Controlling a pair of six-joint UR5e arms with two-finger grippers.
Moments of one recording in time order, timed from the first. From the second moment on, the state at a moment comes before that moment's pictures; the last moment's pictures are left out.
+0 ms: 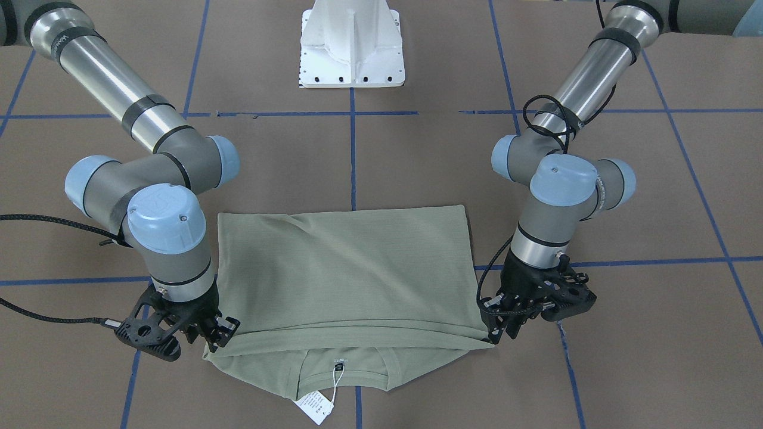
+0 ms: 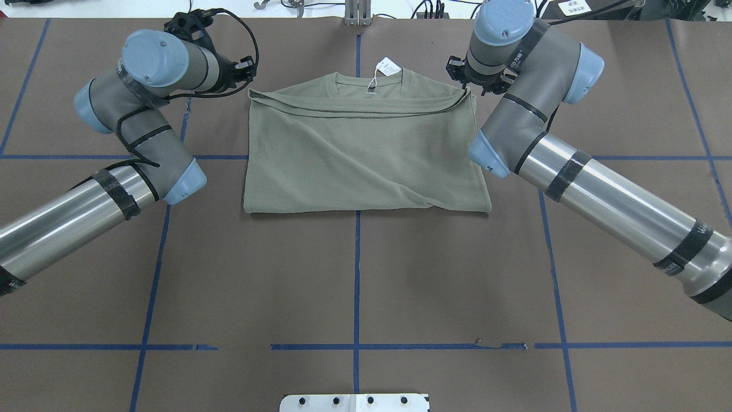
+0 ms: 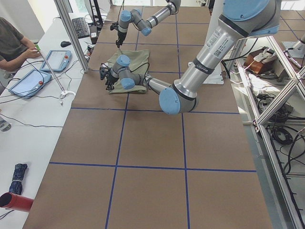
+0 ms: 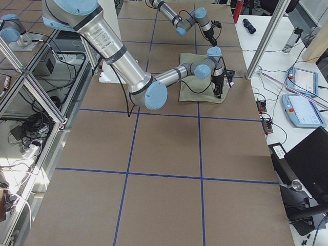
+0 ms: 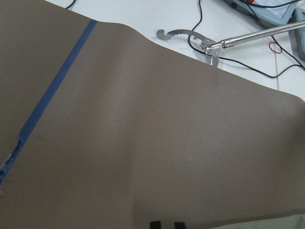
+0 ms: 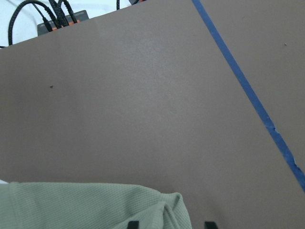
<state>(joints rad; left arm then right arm) -0.84 -2.28 -1.13 -2.35 -1.70 -1.38 0.86 -0.78 1.17 -1.27 1.78 1.33</state>
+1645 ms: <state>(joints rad) -0.84 -2.27 -1.18 -2.34 -1.73 -1.38 0.63 -1.24 1.66 -1.20 1.81 1.84</state>
